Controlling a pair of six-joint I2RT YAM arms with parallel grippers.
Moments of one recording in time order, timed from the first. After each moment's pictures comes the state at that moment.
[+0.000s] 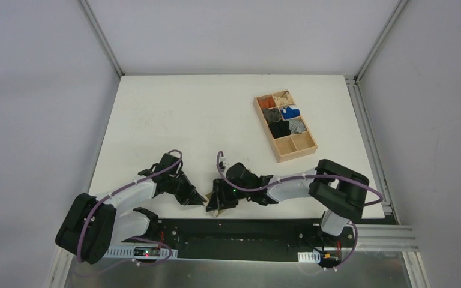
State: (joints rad) left arm -0.41 1.12 0.32 -0.38 0.49 -1.20; right arm 1.17 1.72 0.69 0.33 -0.33 1.02
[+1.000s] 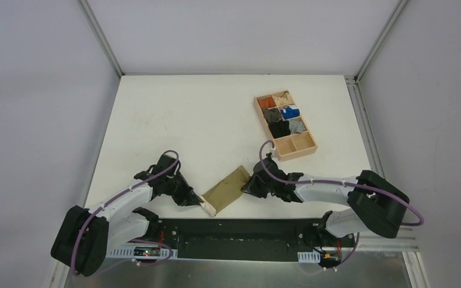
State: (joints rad) left arm -0.41 1.02 0.32 -0.47 0.46 -1.20; right arm 1.02 1.35 0.49 -0.03 0.10 1.33
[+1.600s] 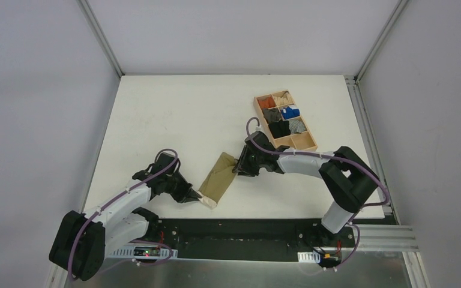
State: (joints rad) left arm -0.41 0.96 0.34 -0.51 0.35 -1.26; right arm 0.80 1.70 0.86 -0.11 -0.12 1.09
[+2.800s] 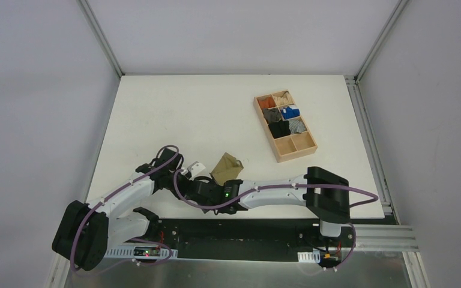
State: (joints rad) left arm -0.43 1.06 0.43 -0.57 0.33 -1.29; right arm 1.44 1.82 1.24 -0.39 0.39 0.55
